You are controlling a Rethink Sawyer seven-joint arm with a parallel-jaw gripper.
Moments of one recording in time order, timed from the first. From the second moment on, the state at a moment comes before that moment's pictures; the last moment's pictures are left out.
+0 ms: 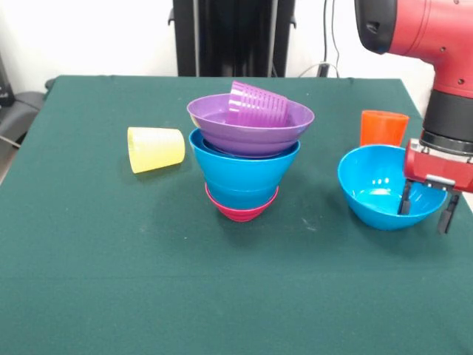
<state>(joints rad) 0.38 -0.21 -0.33 1.34 0.45 0.13 2.13</state>
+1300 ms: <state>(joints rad) 0.40 -0.26 -0.36 1.39 0.45 0.13 2.13</state>
